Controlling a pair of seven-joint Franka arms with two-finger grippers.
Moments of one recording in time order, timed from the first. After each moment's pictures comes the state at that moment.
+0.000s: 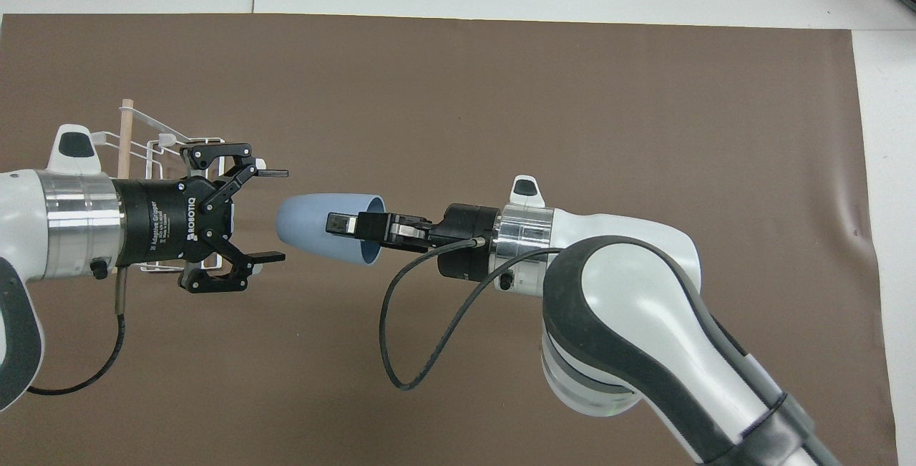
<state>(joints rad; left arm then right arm) 0.00 -0.25 -0.21 -2.09 -0.81 2.01 -1.25 0.02 0.07 0.60 -1.96 1.72 2.37 -0.49</state>
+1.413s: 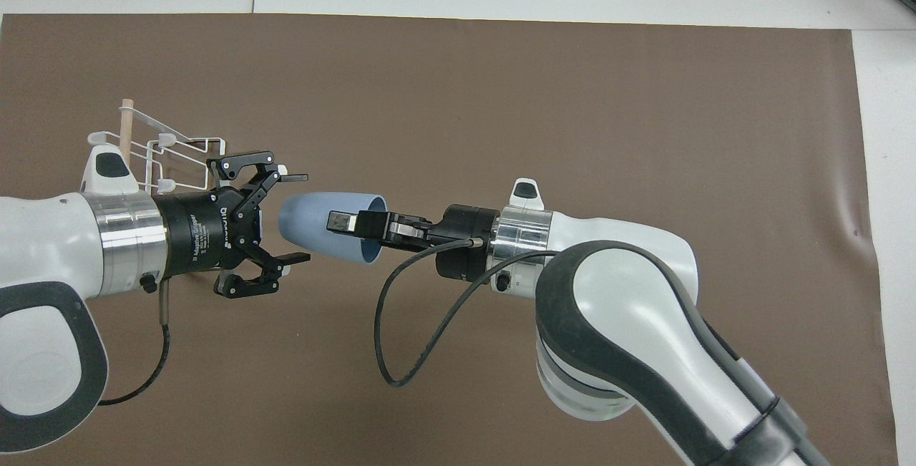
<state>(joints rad) -0.01 -0.28 -0.27 -2.17 -0.81 2.18 -1.30 0.02 0.07 0.61 -1.97 1.72 2.41 -0.47</state>
